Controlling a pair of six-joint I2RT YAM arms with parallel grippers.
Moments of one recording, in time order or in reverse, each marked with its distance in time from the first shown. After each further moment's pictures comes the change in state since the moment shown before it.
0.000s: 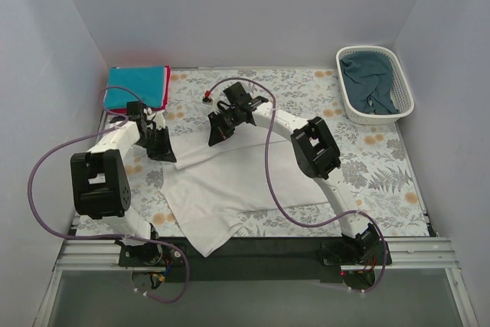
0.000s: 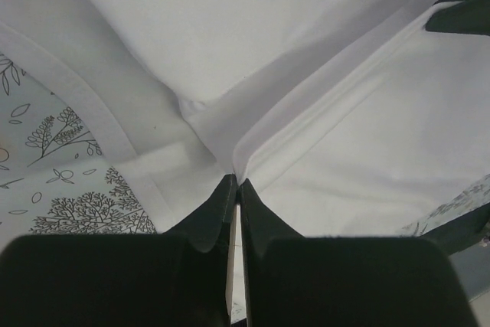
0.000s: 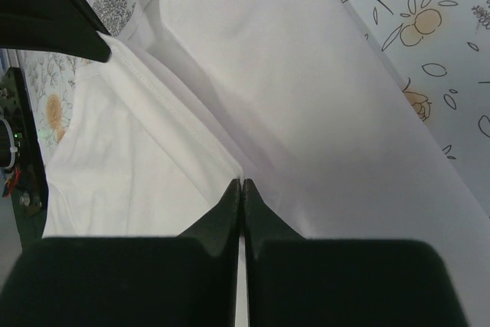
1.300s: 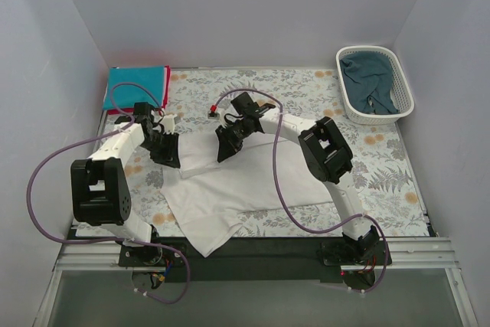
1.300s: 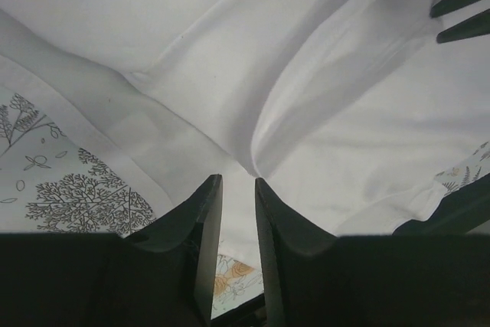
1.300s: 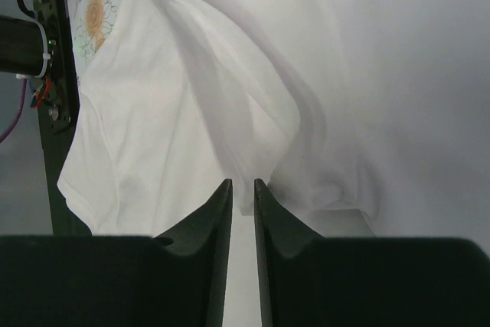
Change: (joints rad) left arm -0.079 -0.082 -0.028 -0.122 -0.014 0.207; right arm 0.003 -0.174 -0.281 -0.025 -0.128 -0.165
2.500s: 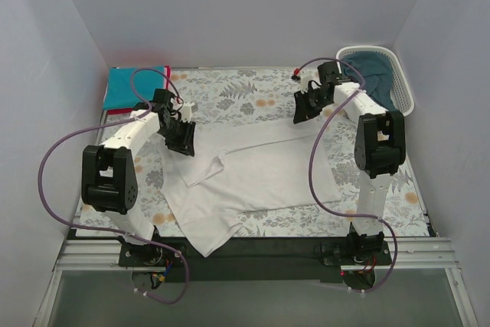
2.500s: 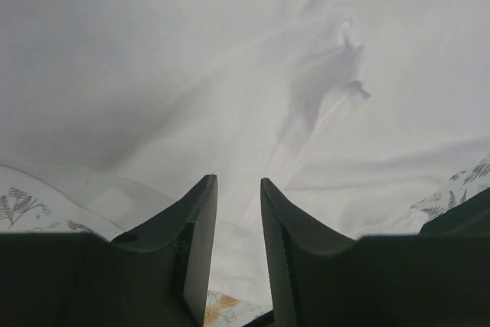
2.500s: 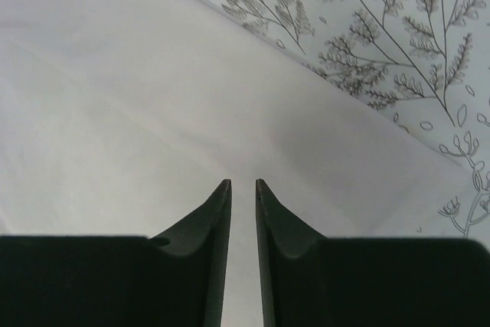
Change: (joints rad) left arm -0.167 0.115 0.172 0.016 -0.038 -0.067; right arm -0.531 -0.212 -0.088 -0.233 0.289 -0.202
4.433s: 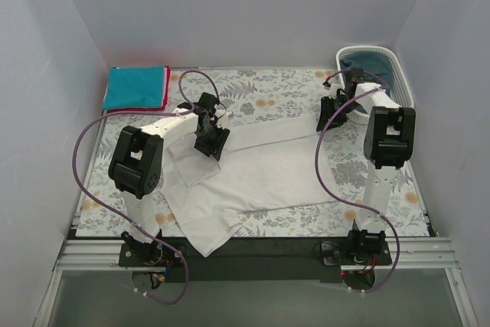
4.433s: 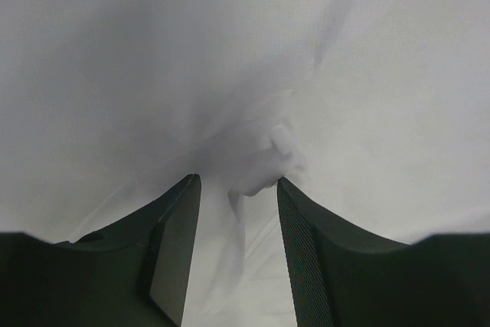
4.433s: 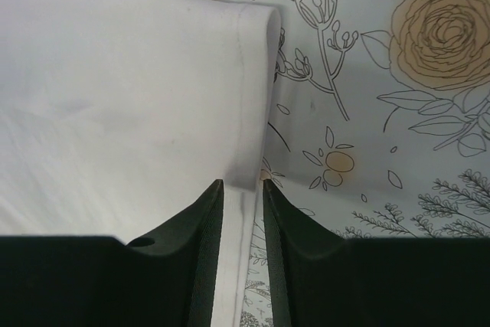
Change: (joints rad) left arm -0.274 0.220 0.127 0.094 -0.204 -0.079; right arm -0.215 0.121 0.048 -0.151 0.104 0.146
